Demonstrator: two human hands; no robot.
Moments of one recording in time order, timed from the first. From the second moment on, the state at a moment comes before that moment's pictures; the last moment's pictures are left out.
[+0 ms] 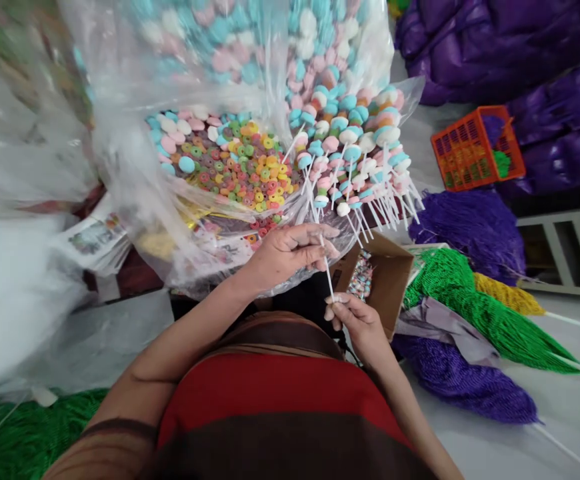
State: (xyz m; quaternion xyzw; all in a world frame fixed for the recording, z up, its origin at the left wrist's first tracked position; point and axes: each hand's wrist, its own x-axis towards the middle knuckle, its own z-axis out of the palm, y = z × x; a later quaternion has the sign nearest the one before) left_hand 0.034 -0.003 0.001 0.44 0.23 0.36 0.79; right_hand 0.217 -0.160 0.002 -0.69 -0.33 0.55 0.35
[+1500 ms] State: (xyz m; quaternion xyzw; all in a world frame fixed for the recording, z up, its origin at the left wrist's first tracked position) left_hand -0.099 0.117 0.025 0.66 0.75 -0.01 0.08; right_hand 0.212 -0.059 -0.021 -0.46 -0.56 0.52 0.46
